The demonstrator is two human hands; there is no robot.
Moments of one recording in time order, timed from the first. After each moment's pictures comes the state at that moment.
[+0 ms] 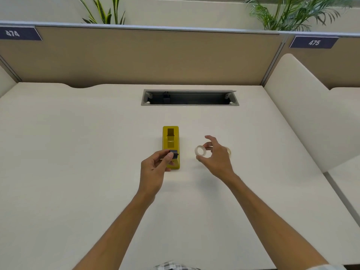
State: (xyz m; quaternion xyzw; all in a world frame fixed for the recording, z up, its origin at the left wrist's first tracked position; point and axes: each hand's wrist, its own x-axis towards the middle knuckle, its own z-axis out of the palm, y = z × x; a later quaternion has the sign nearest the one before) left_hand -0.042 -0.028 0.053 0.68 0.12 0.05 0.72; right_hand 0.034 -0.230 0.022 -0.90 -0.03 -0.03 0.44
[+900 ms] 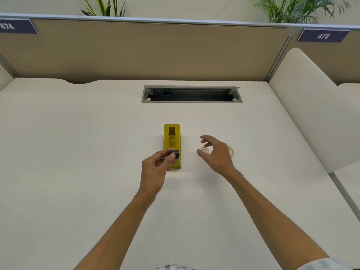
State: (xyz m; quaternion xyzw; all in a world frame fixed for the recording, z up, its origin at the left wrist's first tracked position) left_hand -0.034 -0.027 0.048 0.67 0.14 0.04 0.73; right_hand 0.049 -0.225 0.025 -0.90 -0.05 -0.03 0.44
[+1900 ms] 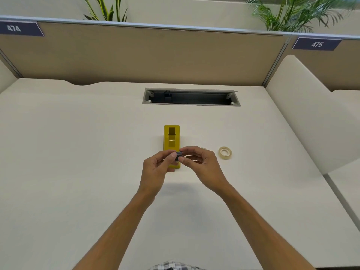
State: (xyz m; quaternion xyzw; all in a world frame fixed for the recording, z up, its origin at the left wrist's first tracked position) left_hand -0.048 -0.028 0.063 0.66 0.09 0.03 0.75; right_hand -0.017 -0.188 0.070 -0.75 -0.11 0.07 0.65
